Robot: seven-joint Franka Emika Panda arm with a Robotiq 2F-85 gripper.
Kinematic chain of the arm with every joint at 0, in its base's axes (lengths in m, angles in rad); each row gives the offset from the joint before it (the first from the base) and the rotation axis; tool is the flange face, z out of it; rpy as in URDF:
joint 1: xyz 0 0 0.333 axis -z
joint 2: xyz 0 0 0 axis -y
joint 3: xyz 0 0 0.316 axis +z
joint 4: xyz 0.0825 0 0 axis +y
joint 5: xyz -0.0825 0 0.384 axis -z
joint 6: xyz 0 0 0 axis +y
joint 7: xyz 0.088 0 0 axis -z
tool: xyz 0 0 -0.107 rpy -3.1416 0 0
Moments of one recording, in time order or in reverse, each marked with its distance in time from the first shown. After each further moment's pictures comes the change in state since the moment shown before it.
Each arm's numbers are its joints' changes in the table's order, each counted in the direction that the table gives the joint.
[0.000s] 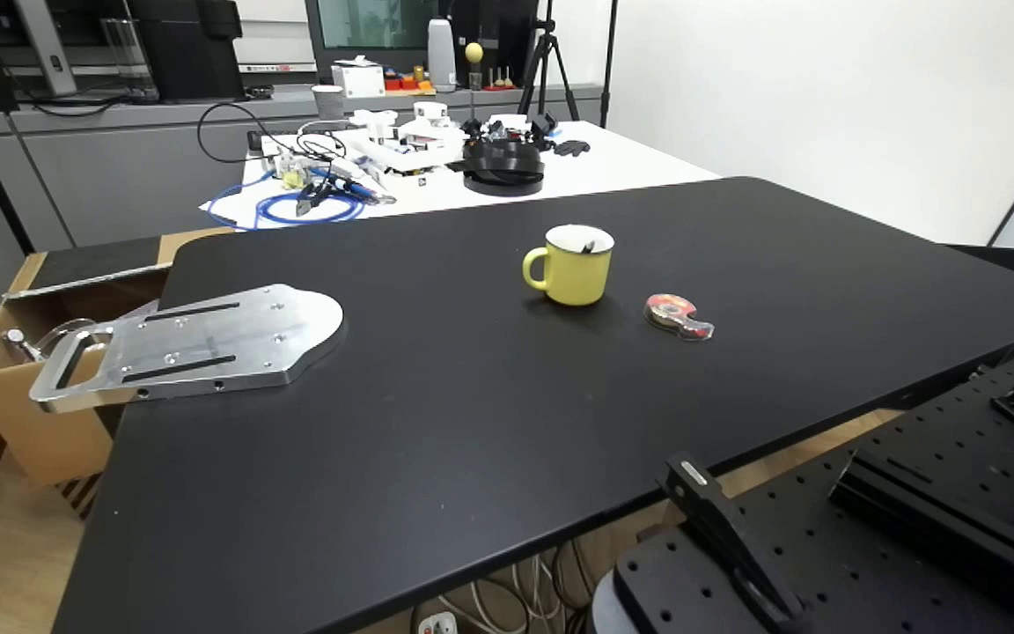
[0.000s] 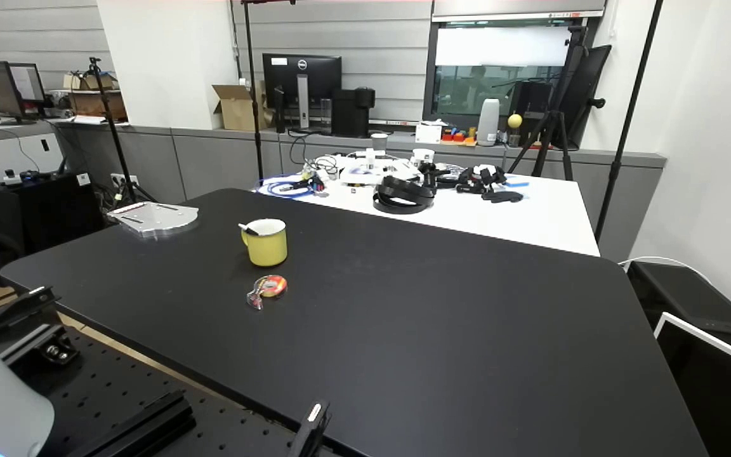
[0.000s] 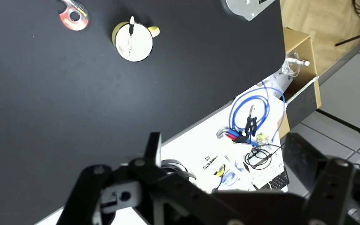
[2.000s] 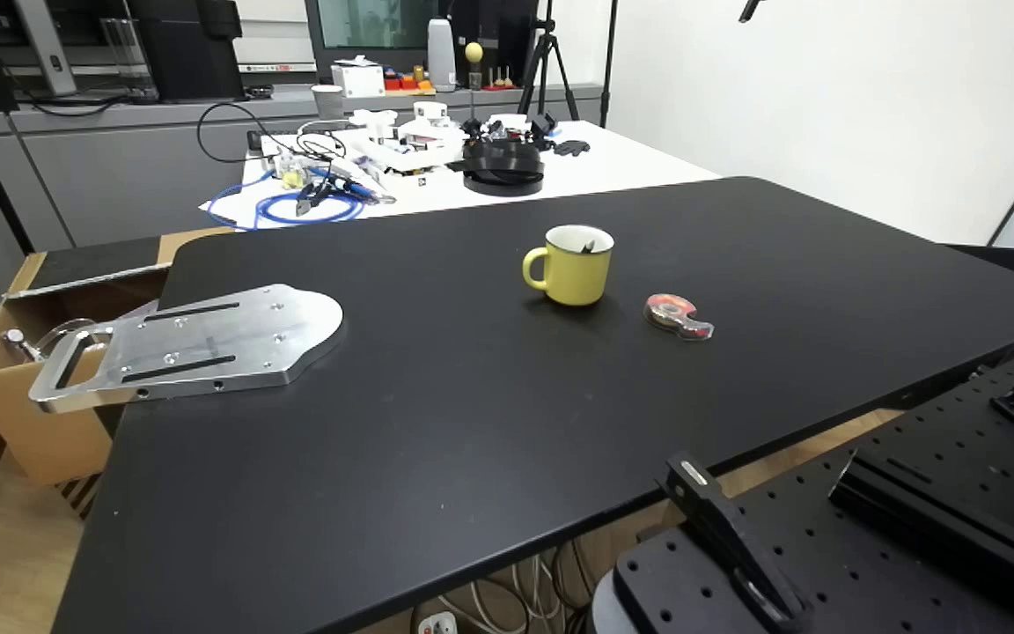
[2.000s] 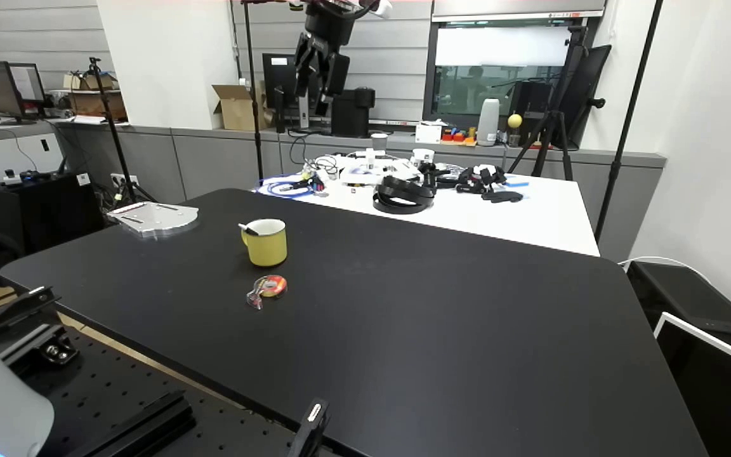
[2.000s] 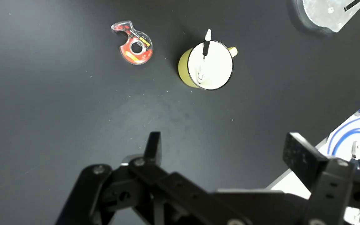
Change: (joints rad) arm 0.072 -0.430 -0.101 -0.056 -0.022 0.009 -0.142
